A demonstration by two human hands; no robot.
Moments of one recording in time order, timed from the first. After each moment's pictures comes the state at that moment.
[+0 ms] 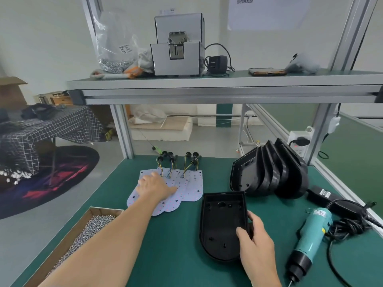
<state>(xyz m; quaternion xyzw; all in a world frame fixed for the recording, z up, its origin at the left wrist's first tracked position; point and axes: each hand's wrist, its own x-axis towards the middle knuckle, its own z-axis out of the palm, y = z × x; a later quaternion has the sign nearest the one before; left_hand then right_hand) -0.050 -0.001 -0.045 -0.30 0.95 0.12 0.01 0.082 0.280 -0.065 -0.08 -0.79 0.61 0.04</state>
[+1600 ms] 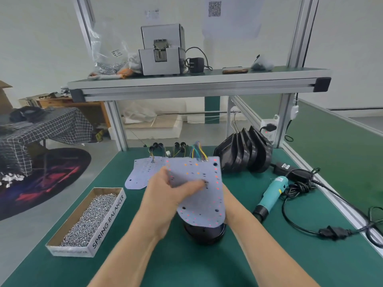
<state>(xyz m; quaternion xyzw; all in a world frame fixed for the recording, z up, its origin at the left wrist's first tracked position) 0.189 0.139 0.066 0.07 0.68 0.72 -0.16 0.134 0.270 0.042 0.19 -0.59 0.76 -0.19</state>
